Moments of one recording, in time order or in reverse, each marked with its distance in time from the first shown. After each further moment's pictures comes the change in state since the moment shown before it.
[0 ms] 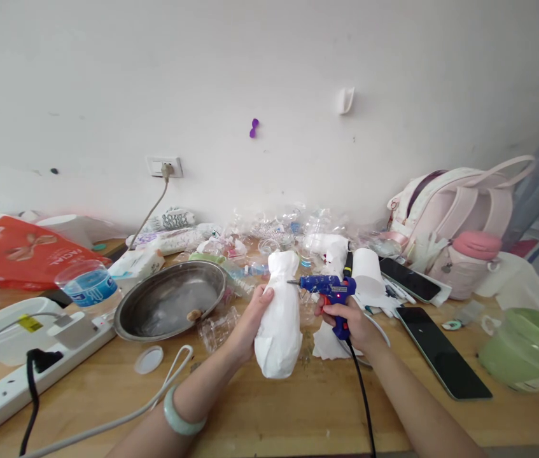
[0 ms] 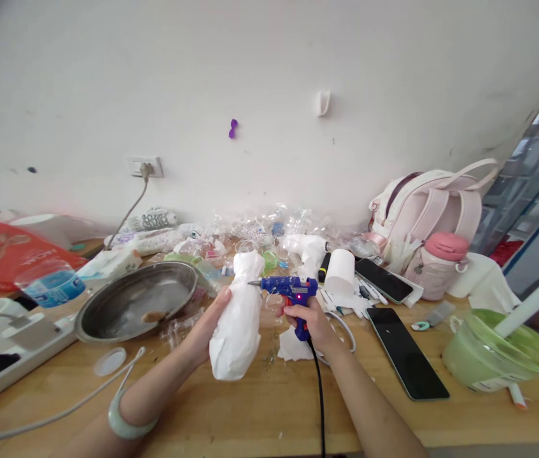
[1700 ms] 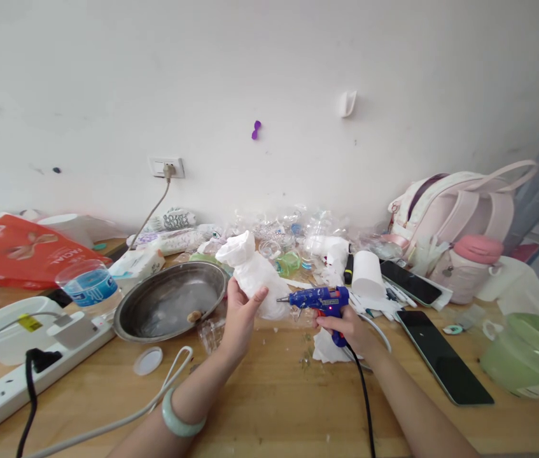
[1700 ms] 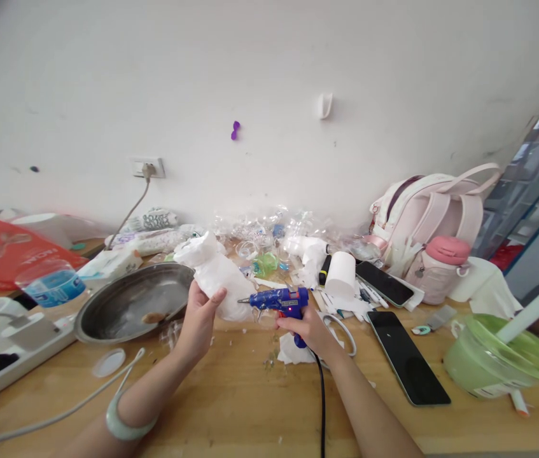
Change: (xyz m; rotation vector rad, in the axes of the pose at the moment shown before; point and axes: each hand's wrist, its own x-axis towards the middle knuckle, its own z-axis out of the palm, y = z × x) left_hand 0.011 0.006 -0.004 0.020 0.229 0.494; right_hand -0.005 -0.003 0.003 -0.278 -0.043 -0.009
